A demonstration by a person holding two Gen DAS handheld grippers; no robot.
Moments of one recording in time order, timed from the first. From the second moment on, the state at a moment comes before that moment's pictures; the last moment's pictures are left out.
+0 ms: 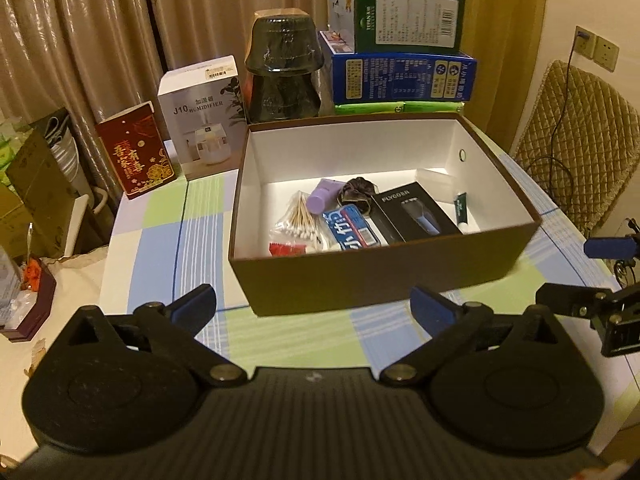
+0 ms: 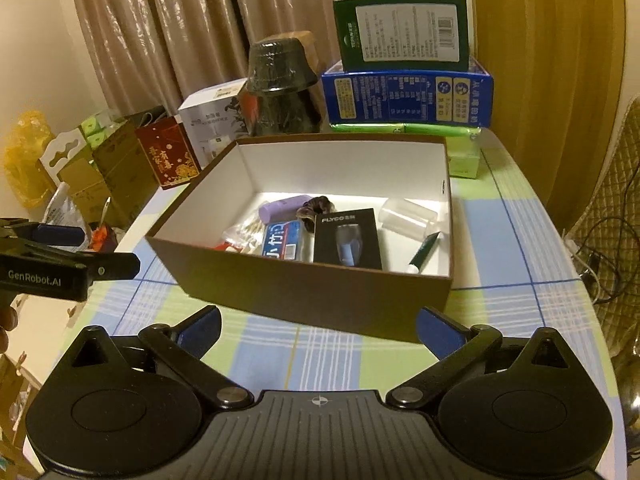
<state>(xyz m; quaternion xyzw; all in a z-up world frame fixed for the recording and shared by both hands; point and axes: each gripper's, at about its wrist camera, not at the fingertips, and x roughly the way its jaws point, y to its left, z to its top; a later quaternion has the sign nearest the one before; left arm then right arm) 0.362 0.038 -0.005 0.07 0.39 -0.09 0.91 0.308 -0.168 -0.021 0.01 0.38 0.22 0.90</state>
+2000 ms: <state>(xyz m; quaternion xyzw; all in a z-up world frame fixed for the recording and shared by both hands) 0.135 -0.003 0.003 0.05 0.41 -0.02 0.91 0.108 -0.219 -0.015 -0.04 0.38 0.26 0.88</state>
